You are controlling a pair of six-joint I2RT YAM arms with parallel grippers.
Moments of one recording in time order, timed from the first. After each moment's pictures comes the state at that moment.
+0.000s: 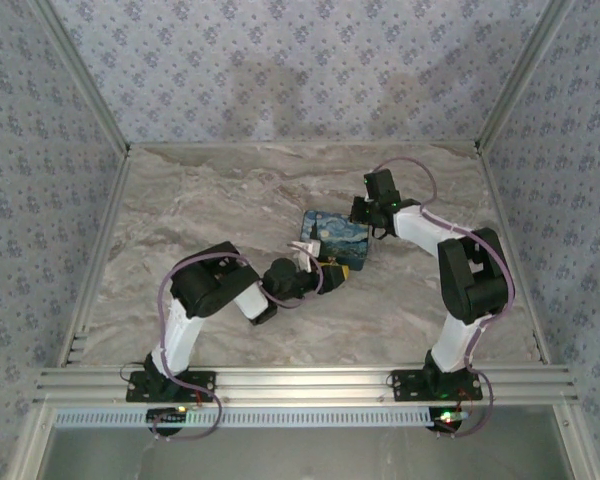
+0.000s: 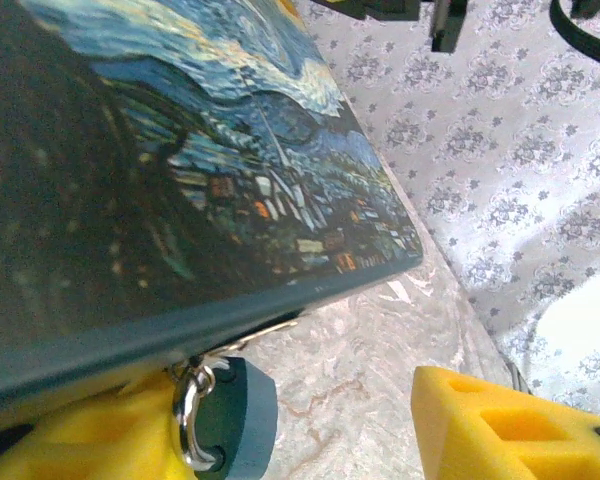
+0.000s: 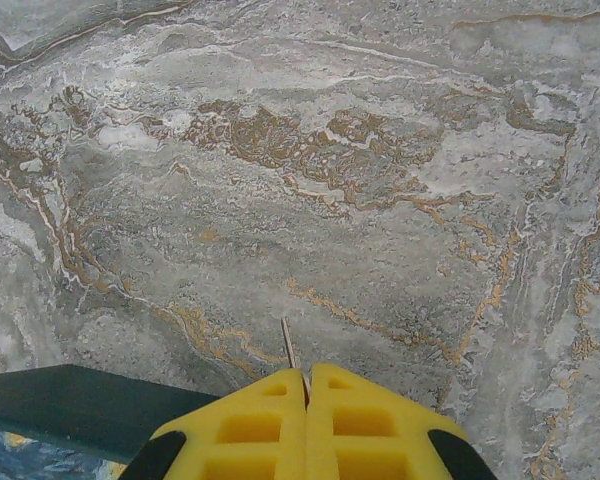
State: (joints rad) left arm -0.92 2.13 0.69 1.30 0.22 -0.88; right arm 0.34 1.78 1.14 -0.21 0.02 0.40
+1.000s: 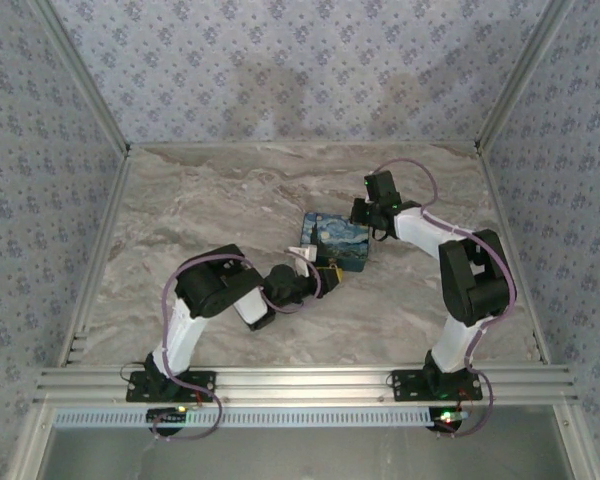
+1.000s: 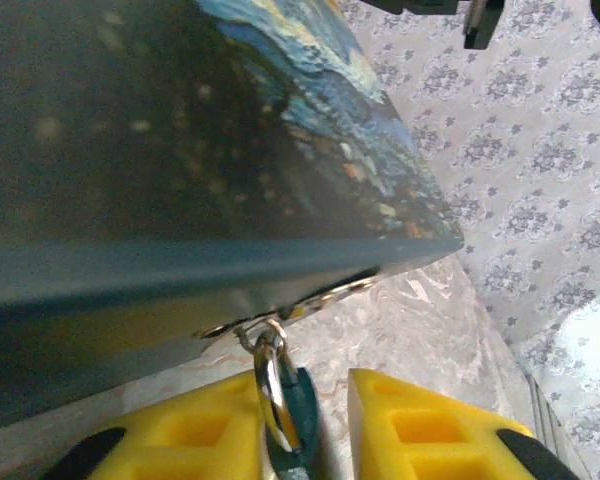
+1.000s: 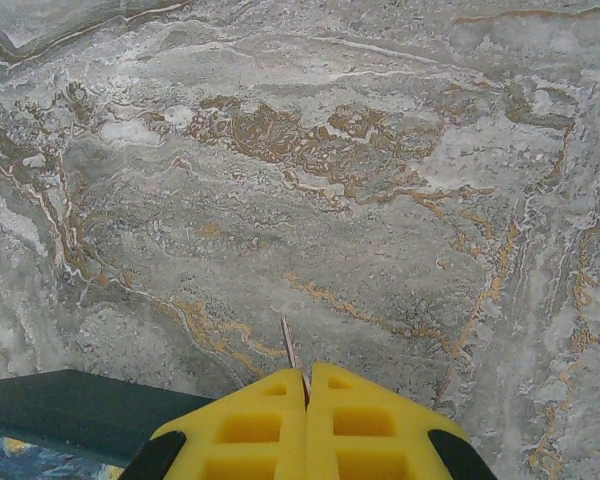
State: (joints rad) left arm -0.93 2.16 0.65 1.35 0.14 -0.91; right arm 0.34 1.76 1.12 -0.20 0.02 0.40
